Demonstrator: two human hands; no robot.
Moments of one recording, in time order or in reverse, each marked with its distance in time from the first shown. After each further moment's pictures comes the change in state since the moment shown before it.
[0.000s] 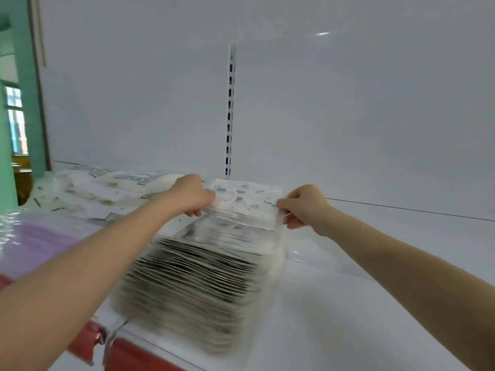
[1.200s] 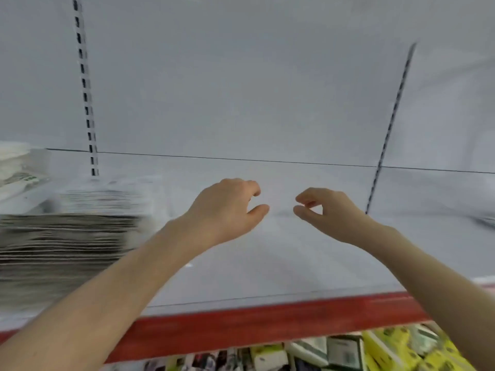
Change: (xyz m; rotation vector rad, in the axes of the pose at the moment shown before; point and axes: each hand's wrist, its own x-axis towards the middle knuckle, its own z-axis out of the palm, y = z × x) left_hand -0.174 0.138 0.081 0.014 -0.158 0.897; right_hand -0.218 0.066 -0.146 -0.782 0.316 -0.039
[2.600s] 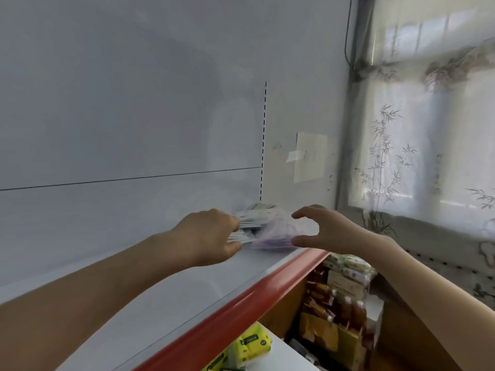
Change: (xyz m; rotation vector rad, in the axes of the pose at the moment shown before) left_hand 0.303 0.558 0.294 0.087 -0.223 0.663; right_hand -0.200 0.572 -0.332 -0.316 -0.015 0.568
